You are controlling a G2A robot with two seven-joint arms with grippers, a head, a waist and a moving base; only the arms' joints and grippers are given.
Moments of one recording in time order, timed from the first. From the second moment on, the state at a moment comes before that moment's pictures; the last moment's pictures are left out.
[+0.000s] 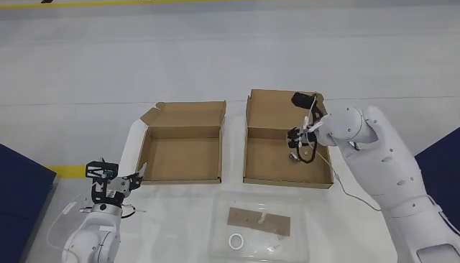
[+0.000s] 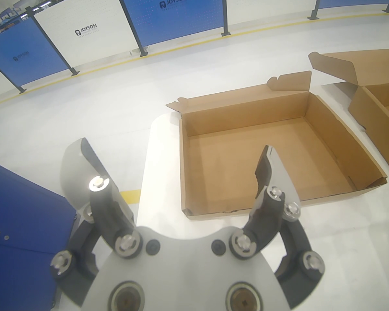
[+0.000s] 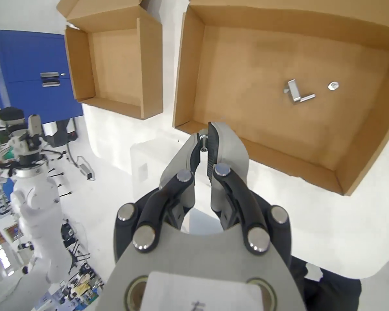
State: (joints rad) left arm 1.73 -1.15 -1.60 -1.80 1.33 0.00 0.00; right arm -0.76 -1.05 1.05 -1.51 -0.55 0.46 1.32
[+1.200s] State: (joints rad) left arm 1.73 -1.15 -1.60 -1.80 1.33 0.00 0.00; right arm -0.55 -1.27 0.66 -0.86 -0.48 0.48 1.03
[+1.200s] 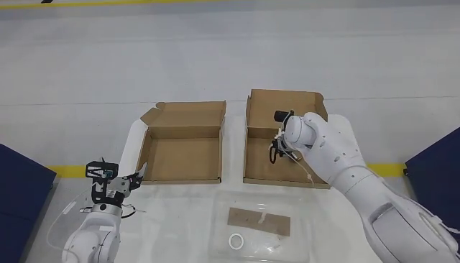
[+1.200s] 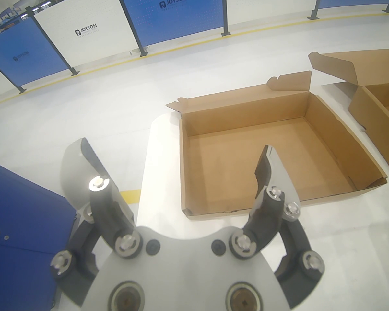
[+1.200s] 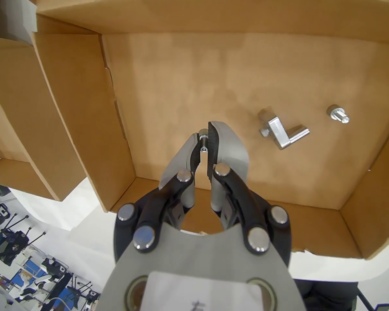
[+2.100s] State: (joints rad) left arm 1.73 -1.15 -1.60 -1.80 1.33 0.00 0.00; right arm -0.50 -1.39 0.61 -0.60 -0.43 0.45 0.93
